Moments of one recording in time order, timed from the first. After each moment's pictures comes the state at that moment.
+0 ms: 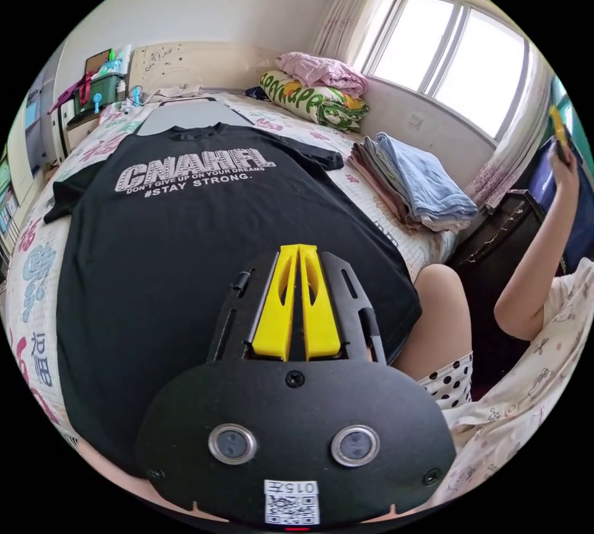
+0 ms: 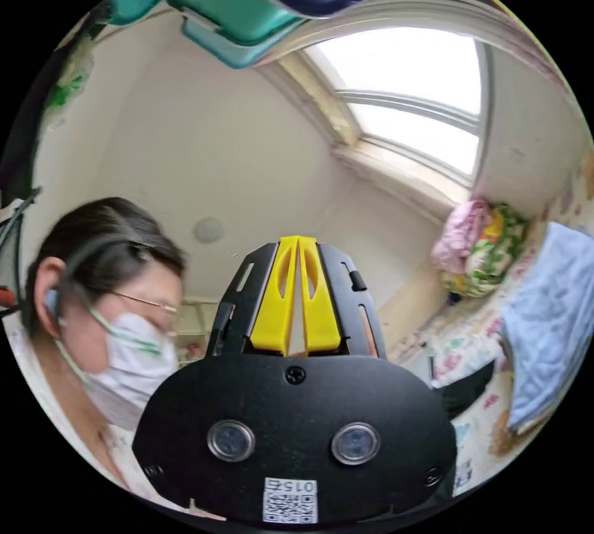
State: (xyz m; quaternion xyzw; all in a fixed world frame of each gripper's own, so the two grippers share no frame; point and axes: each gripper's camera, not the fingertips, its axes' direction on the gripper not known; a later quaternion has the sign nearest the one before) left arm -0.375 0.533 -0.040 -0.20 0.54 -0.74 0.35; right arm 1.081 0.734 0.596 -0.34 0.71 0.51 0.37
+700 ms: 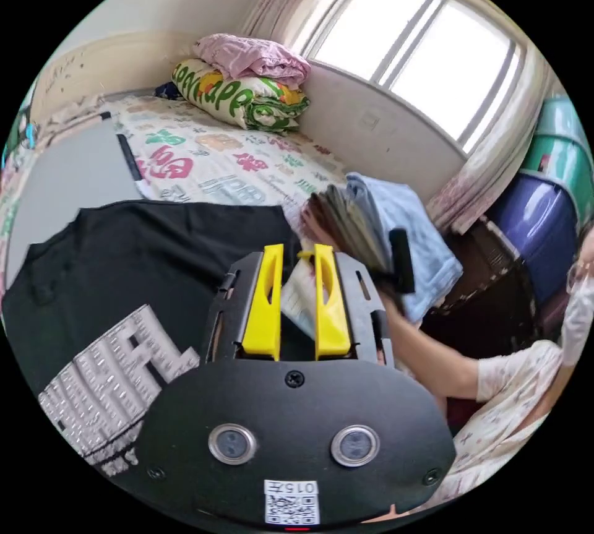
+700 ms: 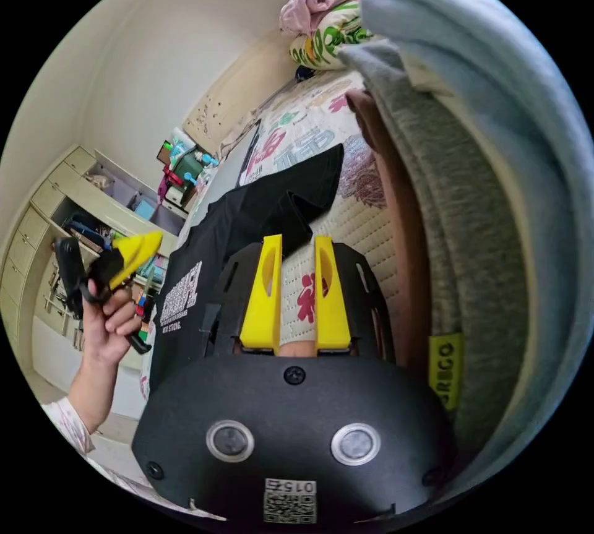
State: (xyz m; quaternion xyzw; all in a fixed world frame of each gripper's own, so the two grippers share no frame) left arm -0.286 0.288 0.440 -0.03 0.63 -0.72 0.28; right arm 0.733 1.090 0.253 -0.59 0.43 0.67 -0.13
